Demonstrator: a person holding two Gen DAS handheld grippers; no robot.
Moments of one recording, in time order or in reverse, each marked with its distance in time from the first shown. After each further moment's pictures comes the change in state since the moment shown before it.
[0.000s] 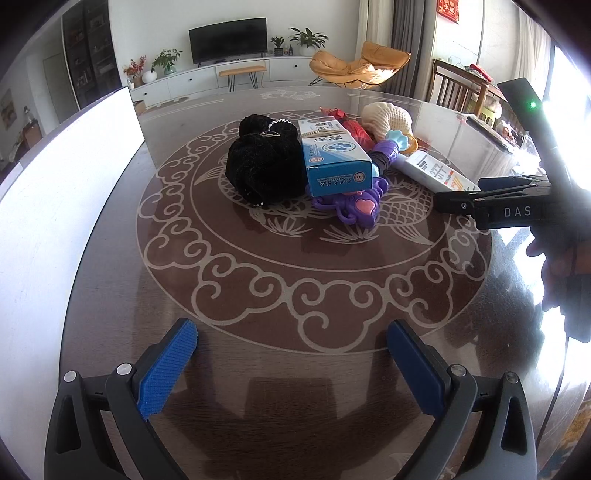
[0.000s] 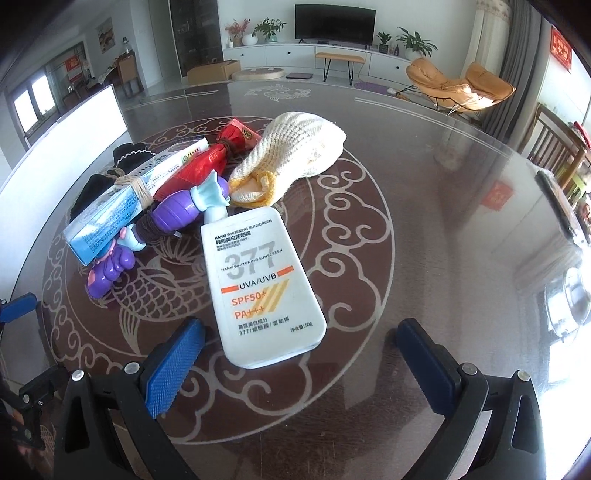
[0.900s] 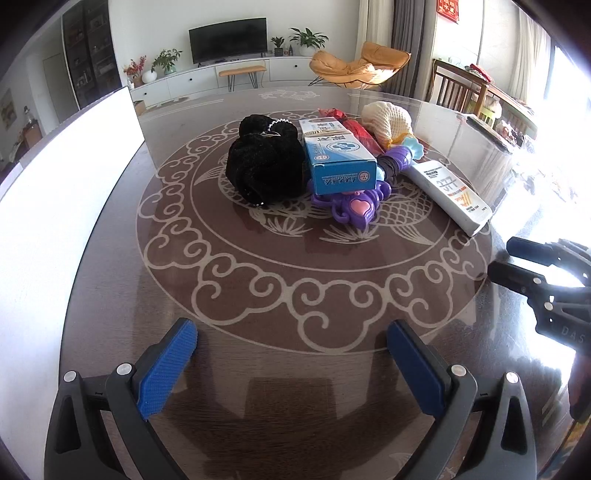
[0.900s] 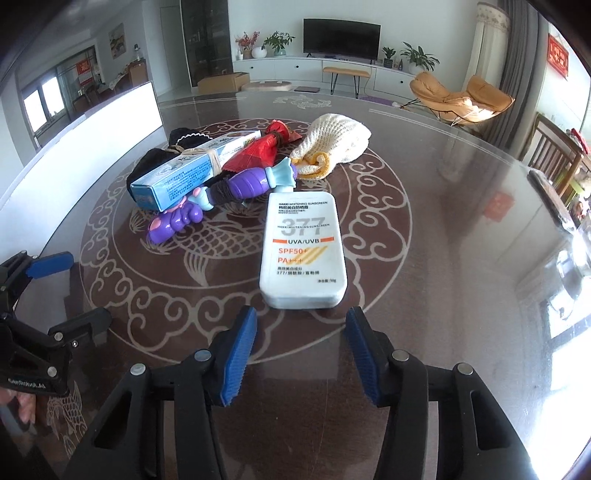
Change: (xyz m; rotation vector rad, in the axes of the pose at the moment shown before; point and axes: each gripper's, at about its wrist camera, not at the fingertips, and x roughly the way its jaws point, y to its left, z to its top) left arm 0.001 0.000 0.000 0.000 0.000 0.000; right arm -0.048 0.033 -0.059 -0.018 -0.070 0.014
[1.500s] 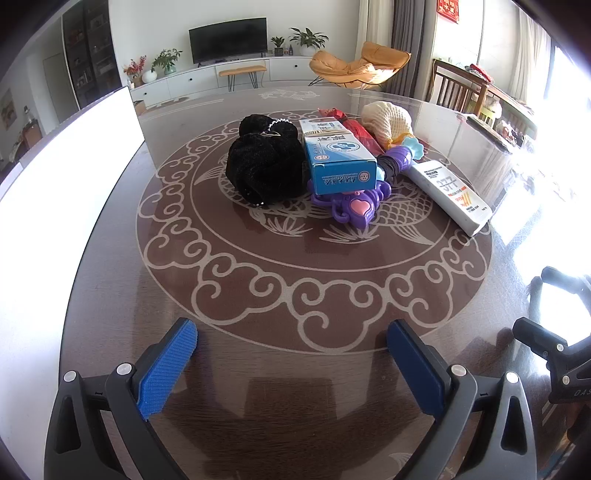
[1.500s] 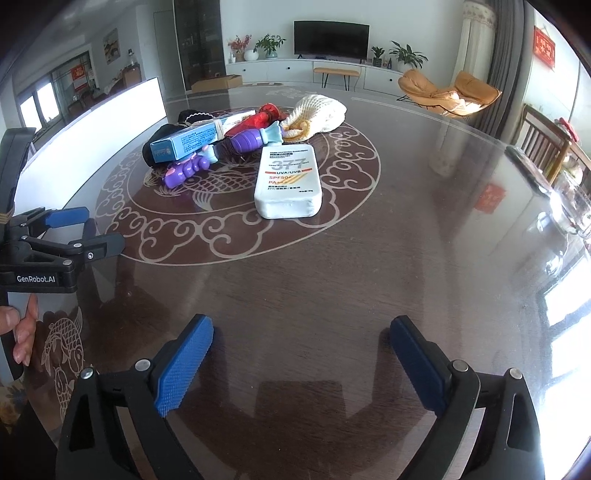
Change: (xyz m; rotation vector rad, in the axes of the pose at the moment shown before) left arm 0.000 0.000 0.000 0.000 0.000 0.000; right arm -0.027 -0.009 -0.050 0.037 -0.002 -0.025
